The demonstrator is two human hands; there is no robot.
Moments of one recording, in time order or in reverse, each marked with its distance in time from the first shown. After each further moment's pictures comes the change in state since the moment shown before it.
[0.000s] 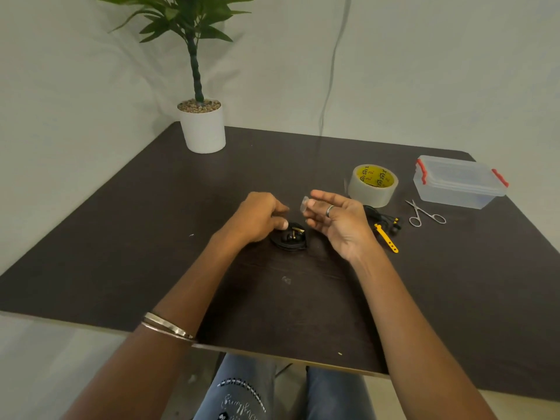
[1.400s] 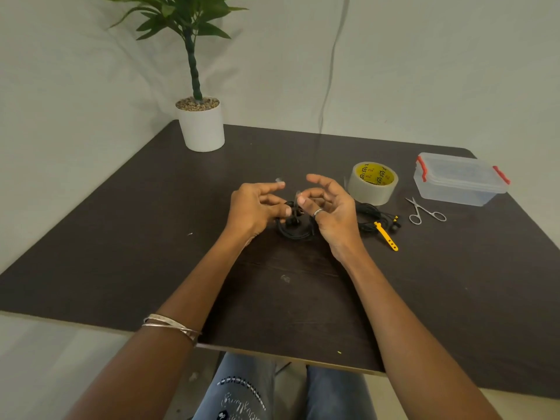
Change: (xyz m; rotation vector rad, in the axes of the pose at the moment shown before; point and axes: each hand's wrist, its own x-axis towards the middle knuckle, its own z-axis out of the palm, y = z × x) left_hand -0.002 0.002 0.013 -0.784 0.294 -0.126; right_hand 0.002 0.016 0.006 -0.331 -0.091 -0.480
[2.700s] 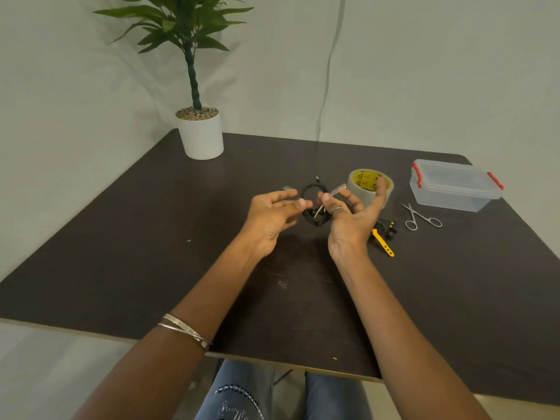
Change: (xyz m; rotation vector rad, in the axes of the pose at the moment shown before) left_hand -0.007 0.020 0.031 -0.489 -0.061 -0.245; right_hand 0.008 -0.007 -0.003 0.452 0.538 0.076
